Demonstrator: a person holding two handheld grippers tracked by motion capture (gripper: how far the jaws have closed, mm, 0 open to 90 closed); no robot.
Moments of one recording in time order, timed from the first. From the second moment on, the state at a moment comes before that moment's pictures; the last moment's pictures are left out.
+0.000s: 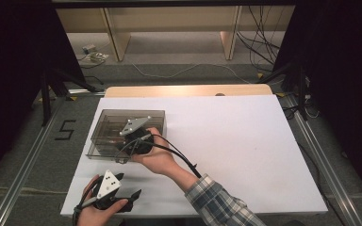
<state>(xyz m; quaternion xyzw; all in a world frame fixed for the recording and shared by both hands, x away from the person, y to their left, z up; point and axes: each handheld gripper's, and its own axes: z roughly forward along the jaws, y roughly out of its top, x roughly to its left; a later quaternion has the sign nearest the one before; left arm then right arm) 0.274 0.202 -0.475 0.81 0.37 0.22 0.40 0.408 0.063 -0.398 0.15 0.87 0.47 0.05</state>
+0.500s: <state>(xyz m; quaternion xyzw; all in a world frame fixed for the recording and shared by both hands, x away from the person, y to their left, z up) 0.274 0.202 -0.475 0.81 0.37 0.22 0.40 0.410 0.064 -0.404 0.15 0.88 0.45 0.04</state>
